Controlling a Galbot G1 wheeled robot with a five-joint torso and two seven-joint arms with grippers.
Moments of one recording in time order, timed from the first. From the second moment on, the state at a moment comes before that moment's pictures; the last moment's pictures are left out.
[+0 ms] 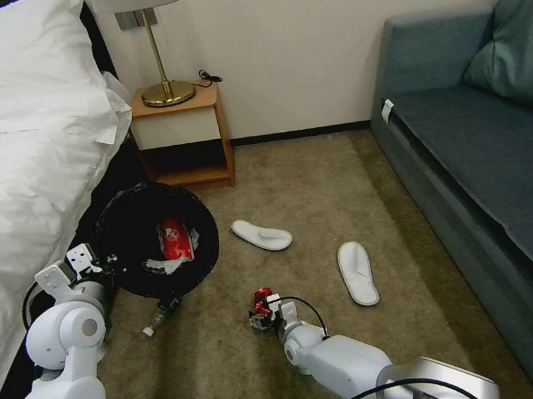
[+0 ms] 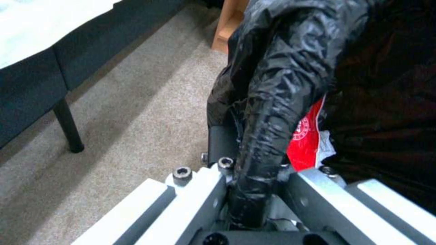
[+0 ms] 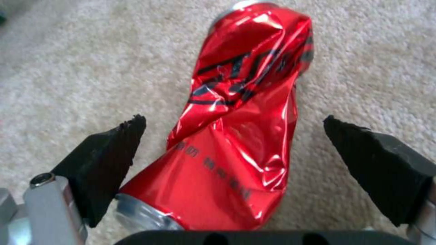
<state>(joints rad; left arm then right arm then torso) 1.08 -1.21 -0.71 -1.93 -0.79 0.70 -0.40 -0.57 1.61 -0.55 0.50 0.88 0.13 0.13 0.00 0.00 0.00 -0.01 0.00</state>
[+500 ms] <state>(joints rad) 1.08 -1.21 -0.71 -1.92 -0.79 0.70 -0.40 -0.56 1.60 -0.56 0.48 0.87 0.17 0.10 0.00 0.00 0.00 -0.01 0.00</state>
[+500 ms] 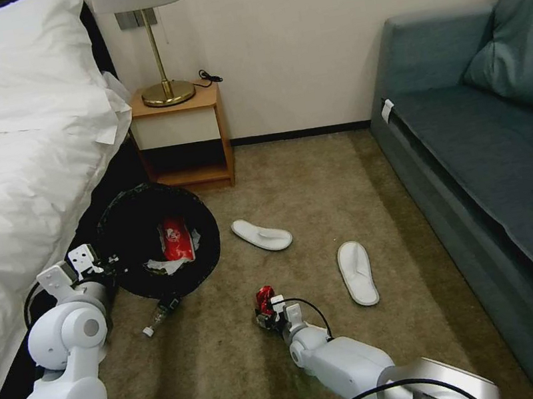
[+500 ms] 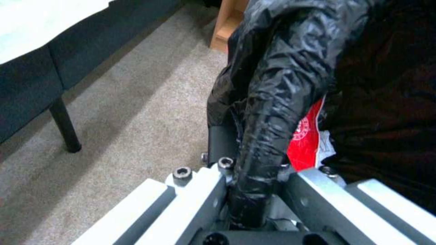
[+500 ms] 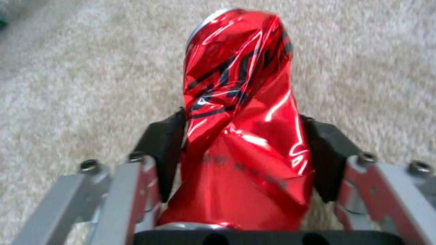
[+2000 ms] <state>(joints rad) 1.12 -1.22 -0.68 -1.87 -0.78 0.69 -0.39 -0.44 1.12 -0.70 1.27 0.98 0.16 0.31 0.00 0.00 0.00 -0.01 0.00</state>
